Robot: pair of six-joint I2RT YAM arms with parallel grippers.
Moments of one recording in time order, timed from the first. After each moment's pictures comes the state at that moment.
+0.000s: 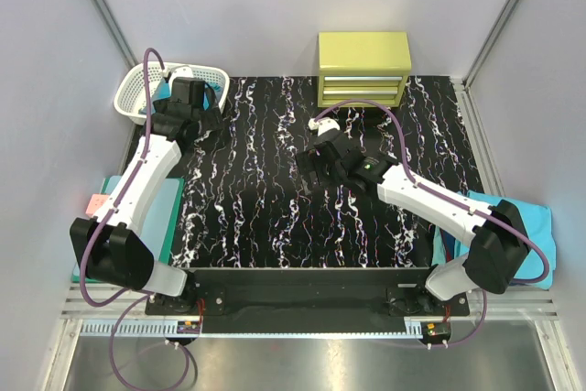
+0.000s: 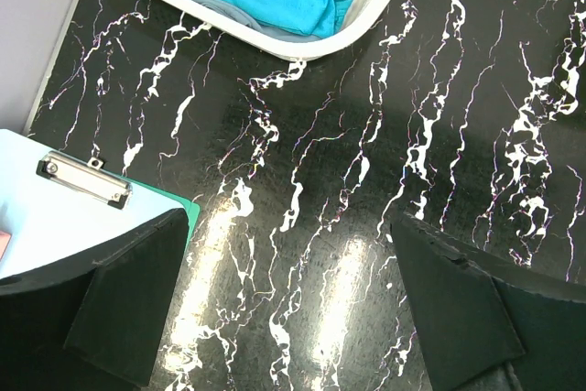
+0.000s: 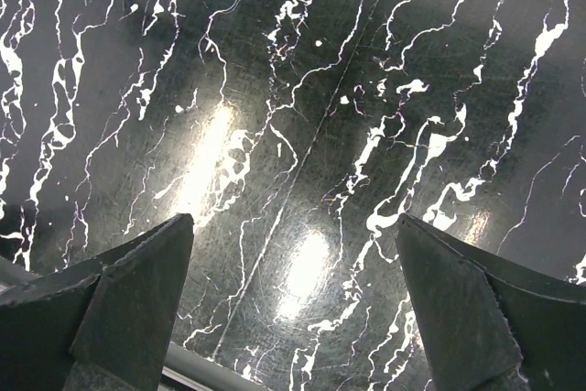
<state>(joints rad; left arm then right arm) -0.22 1.43 1.37 -0.66 -0.42 -0.37 0.82 1.47 1.19 -0.51 0.20 0.36</state>
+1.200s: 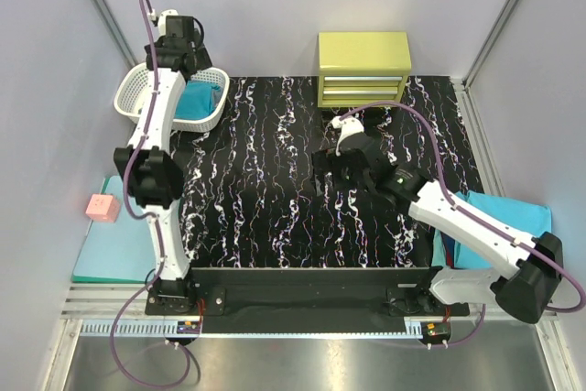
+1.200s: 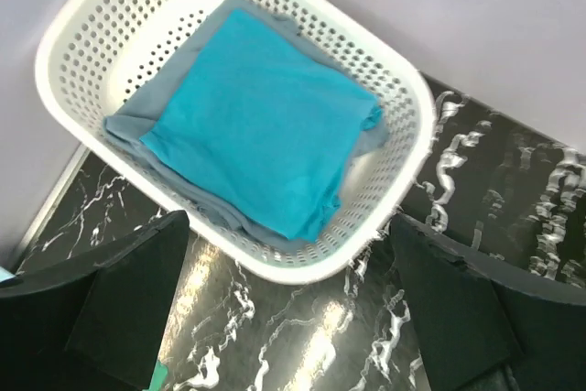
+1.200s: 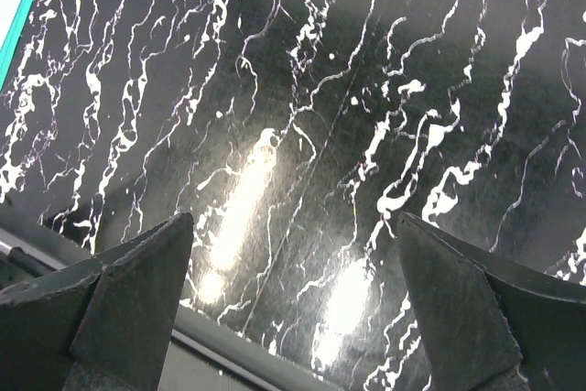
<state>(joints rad) -0.07 2.09 2.27 -0.82 -0.44 -0.36 0.82 1.25 1.12 -0.51 0.19 0.42</state>
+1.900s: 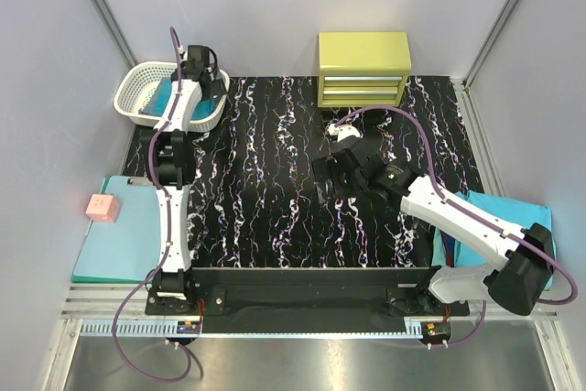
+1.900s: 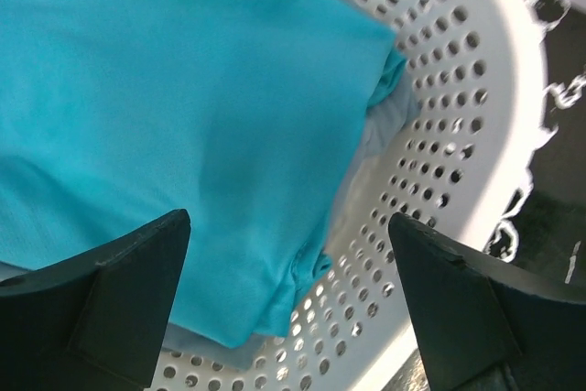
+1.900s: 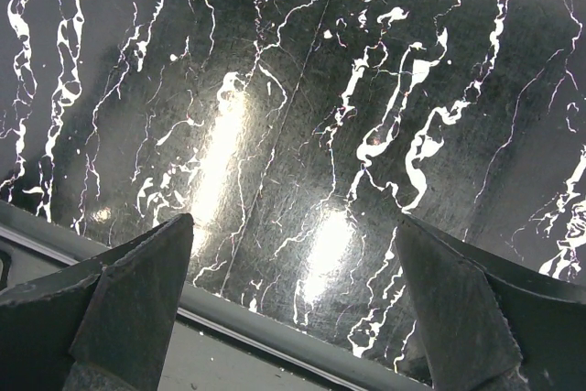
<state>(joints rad) -0.03 2.51 2.41 -0.74 -0.26 -0.35 0.82 1.30 1.14 -0.66 0.19 0.45</state>
